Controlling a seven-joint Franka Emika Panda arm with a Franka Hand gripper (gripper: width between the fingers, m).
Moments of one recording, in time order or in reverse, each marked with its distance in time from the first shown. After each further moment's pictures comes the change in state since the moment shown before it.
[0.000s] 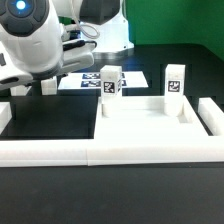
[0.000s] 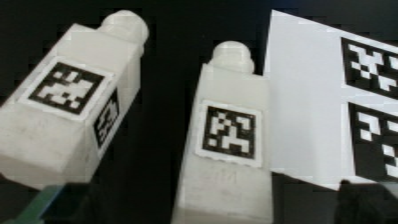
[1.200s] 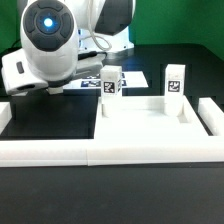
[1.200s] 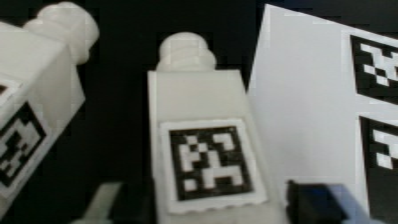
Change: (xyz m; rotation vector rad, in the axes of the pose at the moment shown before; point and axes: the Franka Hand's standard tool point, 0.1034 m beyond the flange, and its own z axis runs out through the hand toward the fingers) arm 0.006 -0.016 0.035 -0.039 -0.023 0.017
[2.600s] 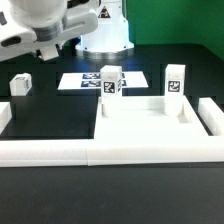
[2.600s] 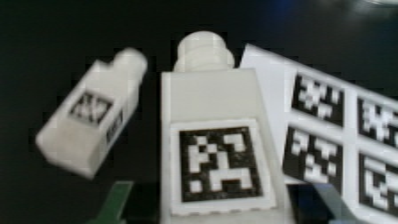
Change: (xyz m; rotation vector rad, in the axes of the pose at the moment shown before) arm -0.043 0.005 -0.090 0.005 0.155 -0.099
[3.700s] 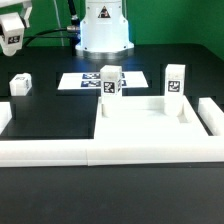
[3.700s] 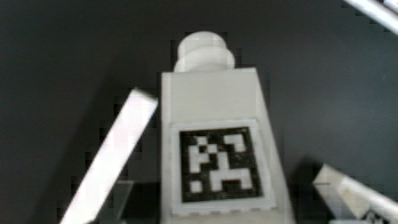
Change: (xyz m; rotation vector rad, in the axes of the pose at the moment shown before) arm 0.010 0.032 -0.126 -0.120 0.642 -0.050
